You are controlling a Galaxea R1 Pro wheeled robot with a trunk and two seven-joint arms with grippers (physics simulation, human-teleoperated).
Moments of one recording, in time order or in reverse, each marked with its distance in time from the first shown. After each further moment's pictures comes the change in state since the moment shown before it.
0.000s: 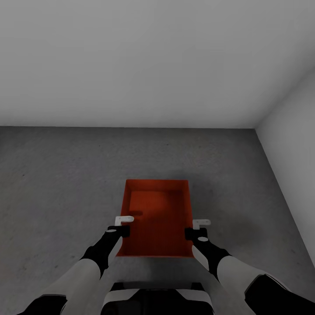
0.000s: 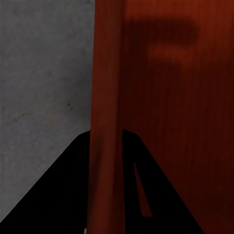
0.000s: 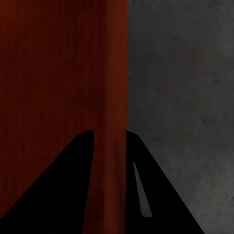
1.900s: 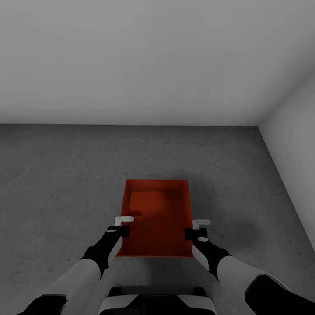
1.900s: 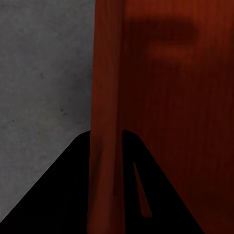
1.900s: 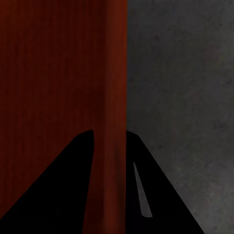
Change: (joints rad) left arm 0.000 0.000 -0.001 0.002 0.001 0.001 0.001; right arm 0.000 0.000 0.000 0.000 0.000 0.003 0.000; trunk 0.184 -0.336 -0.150
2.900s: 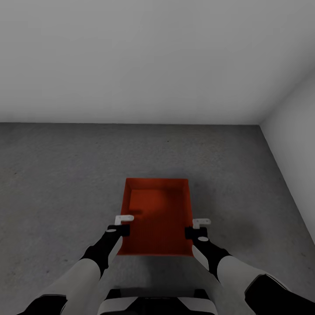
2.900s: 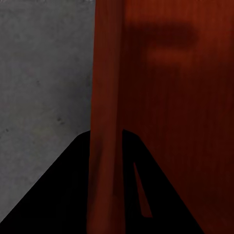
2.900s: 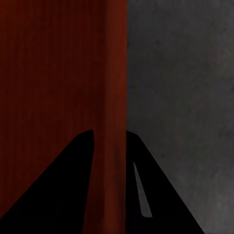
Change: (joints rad) left arm 0.000 -0.001 -0.002 -0.007 0.000 -0.019 0.000; right arm -0.001 0.000 -0.011 -0.001 0.013 -0.024 0.000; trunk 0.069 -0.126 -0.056
